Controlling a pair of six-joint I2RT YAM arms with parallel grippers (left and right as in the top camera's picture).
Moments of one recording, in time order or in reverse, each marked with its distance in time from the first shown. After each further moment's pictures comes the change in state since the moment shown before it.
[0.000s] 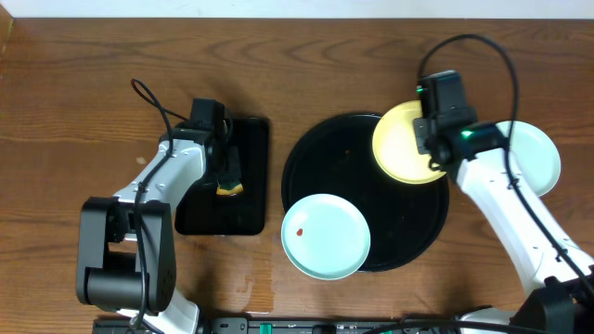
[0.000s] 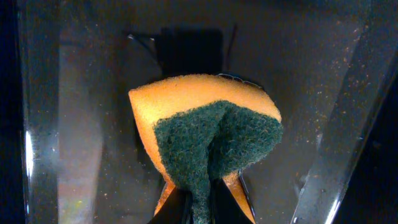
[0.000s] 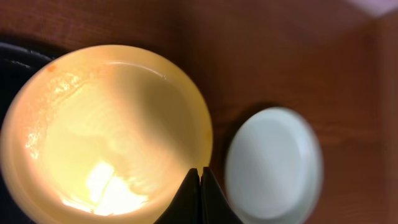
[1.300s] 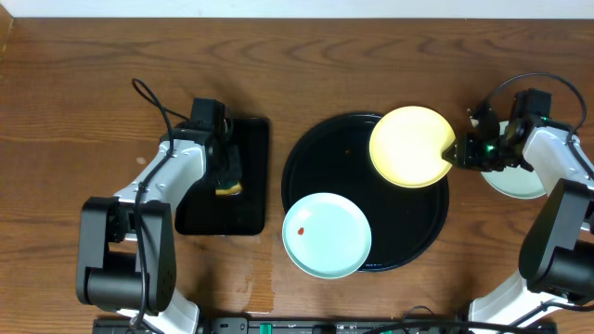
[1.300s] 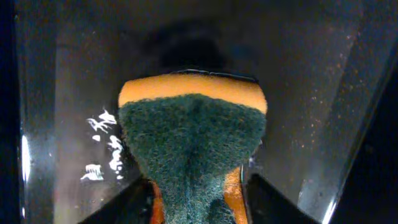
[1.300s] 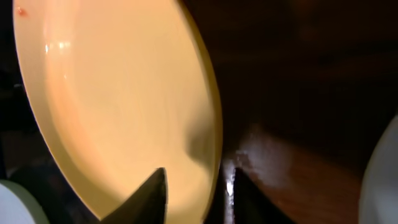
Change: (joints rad) left arm 0.000 0.000 -0.002 0.014 0.001 -0.006; right arm -0.563 0.330 0.000 -0.048 -0.970 -0.123
